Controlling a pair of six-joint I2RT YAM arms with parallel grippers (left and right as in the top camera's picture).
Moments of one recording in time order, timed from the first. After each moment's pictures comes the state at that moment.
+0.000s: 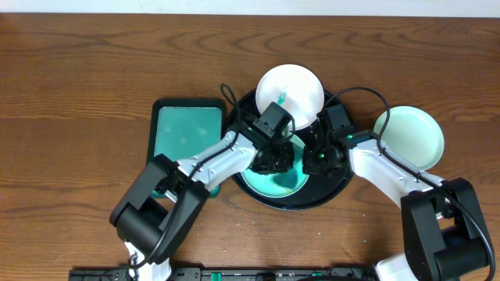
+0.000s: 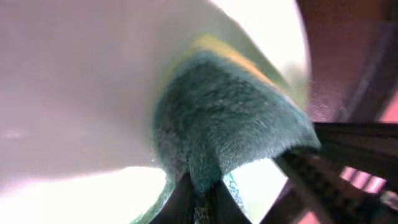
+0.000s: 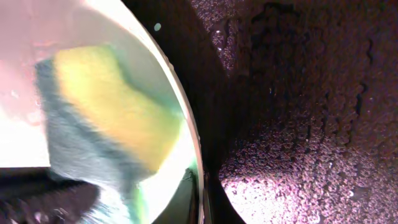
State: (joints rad) left arm -0.69 1.92 1.17 -0.51 0.37 -0.74; right arm 0.34 1.69 0.87 -0.54 -0.23 0.40
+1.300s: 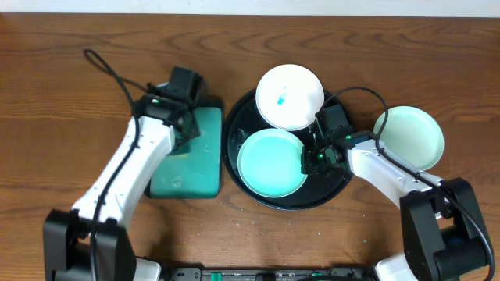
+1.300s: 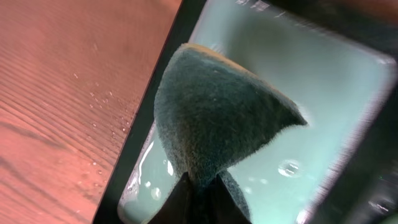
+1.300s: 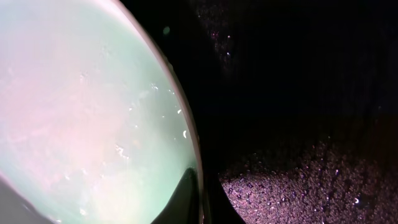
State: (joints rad) left arm -0.25 1.60 1.20 -0.95 -0.29 -0.61; right arm 0.35 1.69 0.87 -0.52 -0.23 0.40
